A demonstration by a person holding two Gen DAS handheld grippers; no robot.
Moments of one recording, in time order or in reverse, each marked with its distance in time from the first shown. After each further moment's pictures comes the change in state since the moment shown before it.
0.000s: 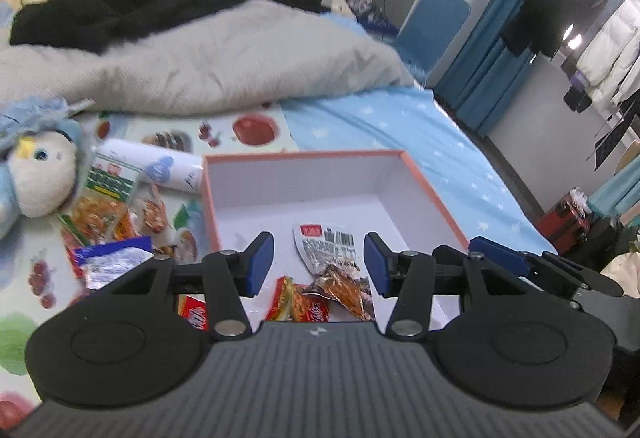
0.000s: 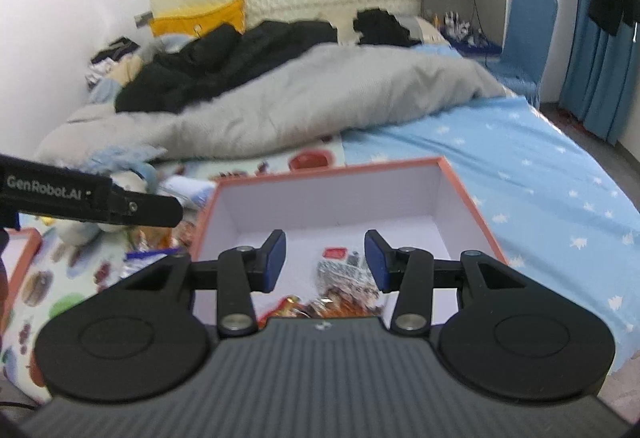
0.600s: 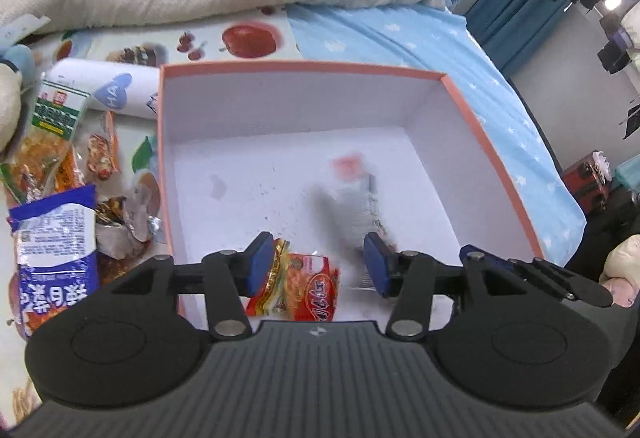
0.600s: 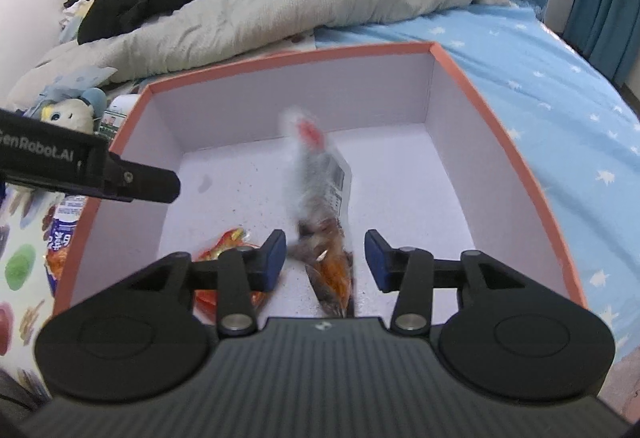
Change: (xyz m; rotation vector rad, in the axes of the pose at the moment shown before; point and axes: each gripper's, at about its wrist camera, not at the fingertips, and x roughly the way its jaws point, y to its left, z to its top) left arm 0.143 0.003 -0.008 -0.048 0.252 0.022; right arm 0.096 -0.048 -0.048 0.023 0.250 -0.033
